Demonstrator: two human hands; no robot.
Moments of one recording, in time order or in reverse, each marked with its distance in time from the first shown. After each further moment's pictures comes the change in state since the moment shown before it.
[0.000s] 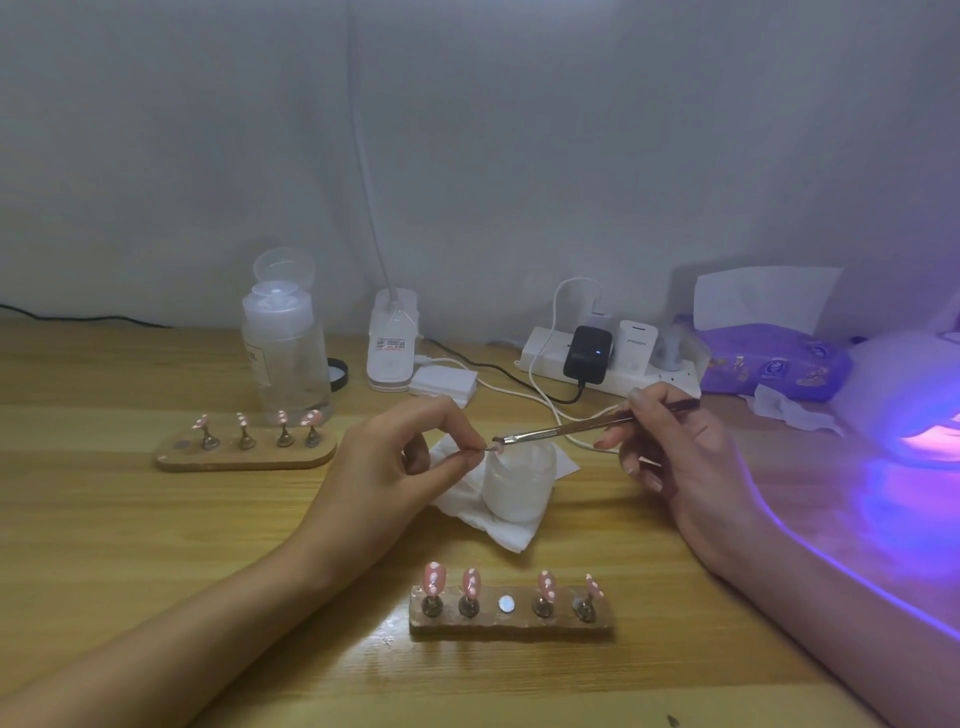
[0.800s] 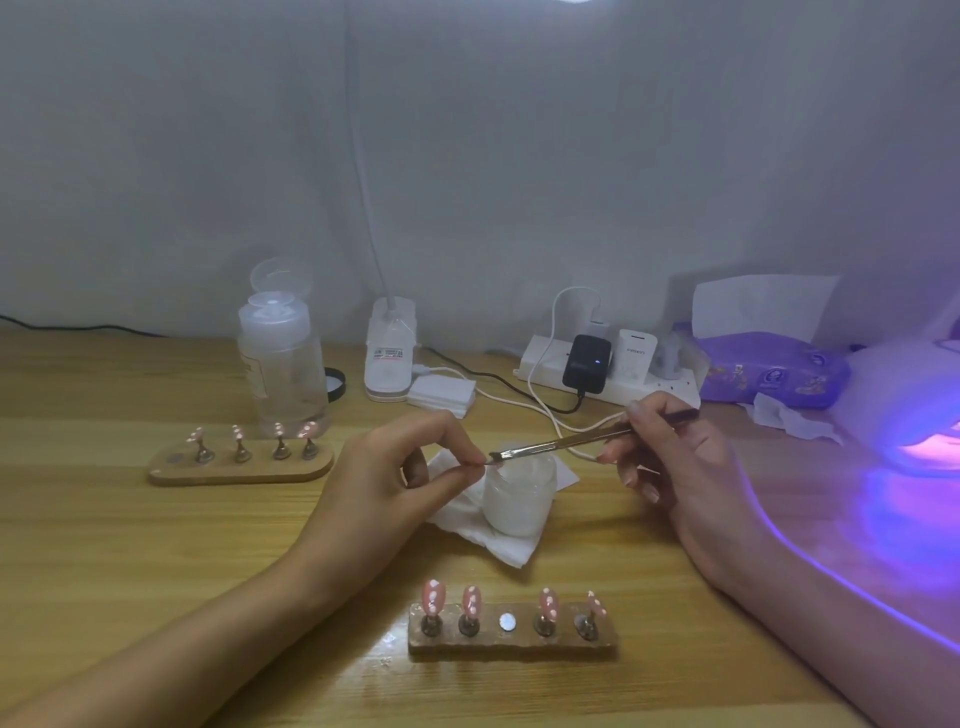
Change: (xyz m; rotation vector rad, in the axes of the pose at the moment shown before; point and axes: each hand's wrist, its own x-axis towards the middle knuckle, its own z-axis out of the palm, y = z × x) left_hand 0.001 0.001 -0.001 -0.001 0.008 0.006; right_hand -0.002 -0.003 0.002 -0.012 -0.019 -0.012
